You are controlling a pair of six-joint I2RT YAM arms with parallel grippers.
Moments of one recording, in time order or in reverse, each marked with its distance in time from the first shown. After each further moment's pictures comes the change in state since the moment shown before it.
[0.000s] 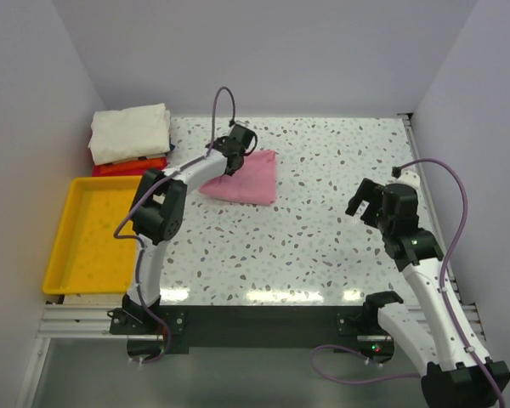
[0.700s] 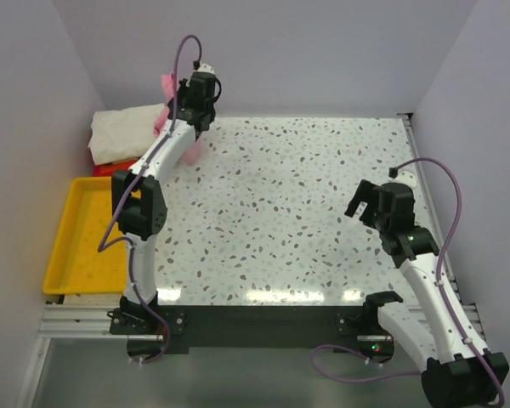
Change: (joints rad) left arm 0.195 -0.046 0.291 0.126 -0.244 0.446; right arm 0.000 0.040 -0.017 0.006 0.019 -0.008
